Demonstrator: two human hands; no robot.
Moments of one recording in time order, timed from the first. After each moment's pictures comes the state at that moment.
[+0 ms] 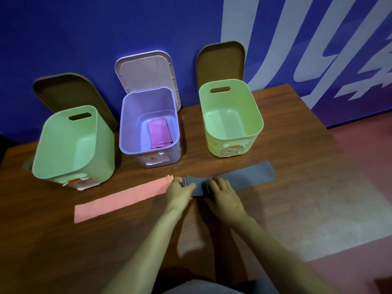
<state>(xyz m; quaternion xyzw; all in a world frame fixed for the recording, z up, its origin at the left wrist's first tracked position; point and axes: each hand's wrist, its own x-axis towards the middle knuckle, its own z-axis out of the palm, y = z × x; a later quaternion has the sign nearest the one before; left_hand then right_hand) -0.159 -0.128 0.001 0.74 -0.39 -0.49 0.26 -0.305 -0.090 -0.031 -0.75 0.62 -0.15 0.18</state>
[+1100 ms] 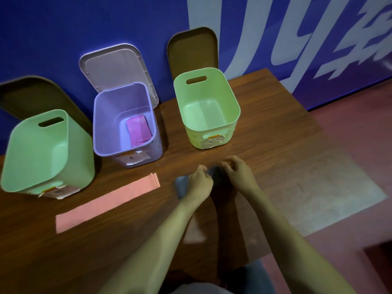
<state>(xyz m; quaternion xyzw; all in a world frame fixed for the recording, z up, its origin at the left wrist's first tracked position) -0.246 -0.126 0.007 0.67 -0.58 -0.45 0.10 -0.379 -0.112 -0.013 -0.50 0.75 -0.26 0.34</state>
